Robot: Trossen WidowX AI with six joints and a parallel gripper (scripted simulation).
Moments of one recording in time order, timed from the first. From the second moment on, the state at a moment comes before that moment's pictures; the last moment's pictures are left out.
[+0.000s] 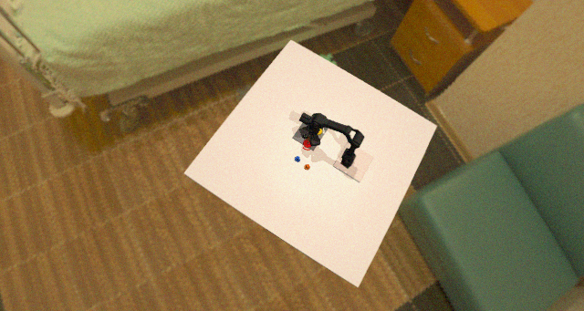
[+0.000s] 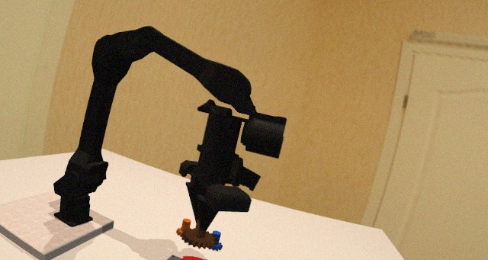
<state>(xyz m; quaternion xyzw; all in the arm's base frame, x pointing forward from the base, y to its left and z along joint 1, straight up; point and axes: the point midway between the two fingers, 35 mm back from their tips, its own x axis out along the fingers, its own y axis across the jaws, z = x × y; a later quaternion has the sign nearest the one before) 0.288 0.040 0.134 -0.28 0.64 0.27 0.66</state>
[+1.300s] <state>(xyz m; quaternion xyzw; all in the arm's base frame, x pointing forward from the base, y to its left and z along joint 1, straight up) 0.302 -0.004 0.112 -0.28 0.64 0.27 0.66</state>
